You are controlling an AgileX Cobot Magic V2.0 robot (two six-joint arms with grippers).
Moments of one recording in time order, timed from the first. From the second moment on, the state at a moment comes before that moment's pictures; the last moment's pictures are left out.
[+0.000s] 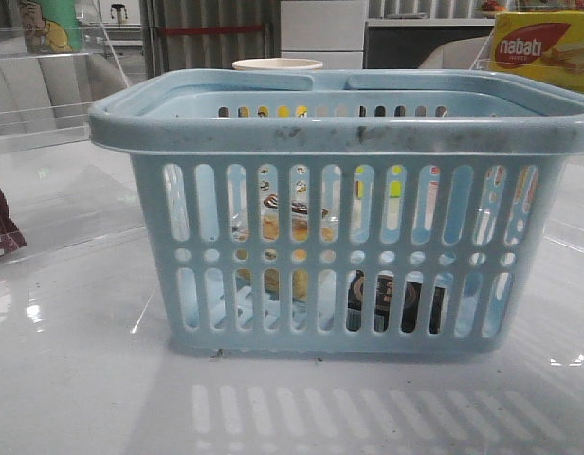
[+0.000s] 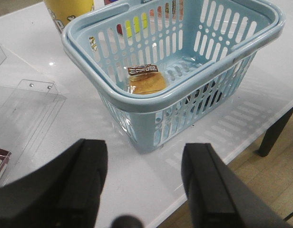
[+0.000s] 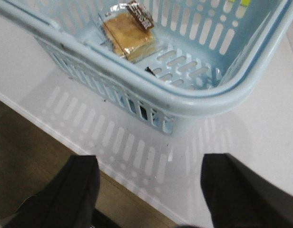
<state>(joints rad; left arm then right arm) -0.67 0.58 -0.78 0.01 0.78 0.08 0.42 0.67 -0.68 0.15 0.78 -0.12</state>
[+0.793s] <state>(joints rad) -0.67 0.58 -0.78 0.02 0.78 0.08 0.42 0.51 -0.62 0.15 0.79 -0.12</state>
